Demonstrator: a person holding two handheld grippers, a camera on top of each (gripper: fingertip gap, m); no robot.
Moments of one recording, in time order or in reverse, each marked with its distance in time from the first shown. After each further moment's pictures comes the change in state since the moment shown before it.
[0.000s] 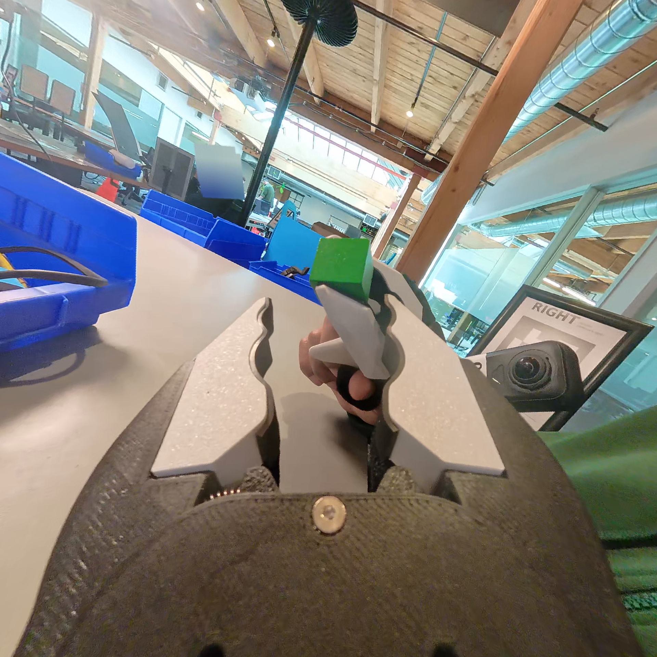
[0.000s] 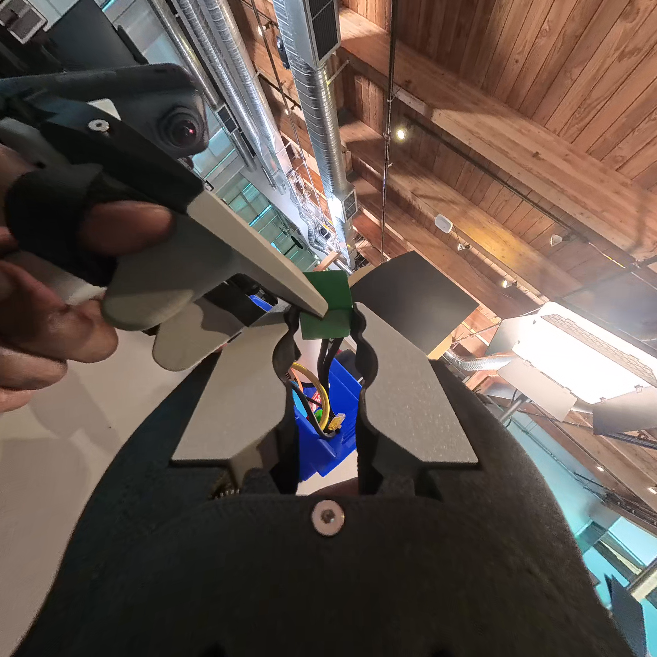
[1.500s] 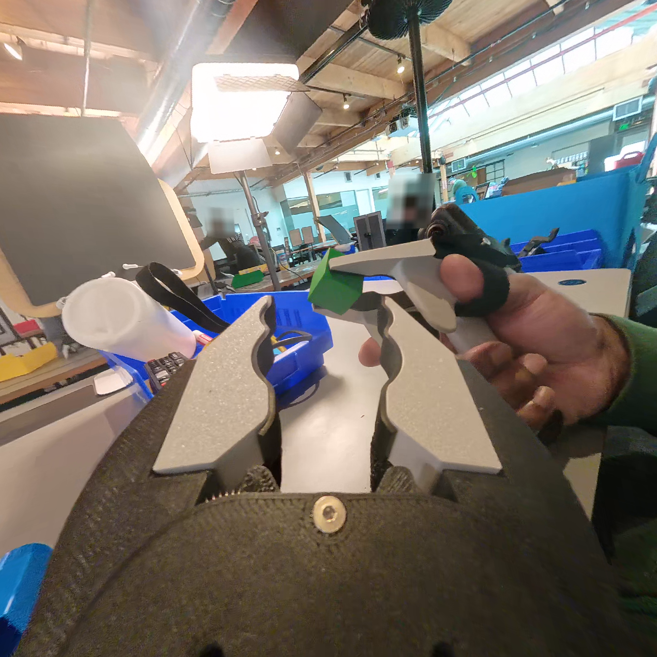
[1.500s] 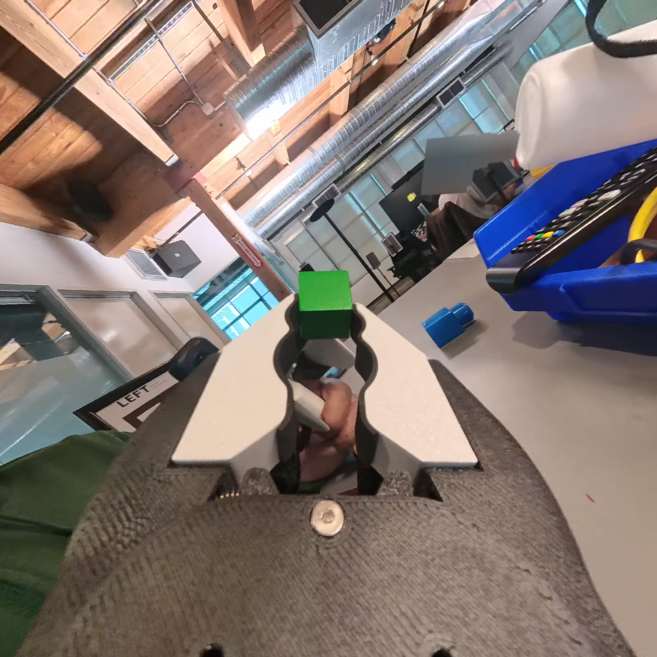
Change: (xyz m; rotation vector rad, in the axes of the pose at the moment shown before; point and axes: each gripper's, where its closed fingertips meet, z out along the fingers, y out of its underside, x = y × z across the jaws) left arm -0.022 -0.026 -0.038 0.062 -0.487 0.793; right arm -0.027 0.009 0.027 0.001 -0.621 1.783
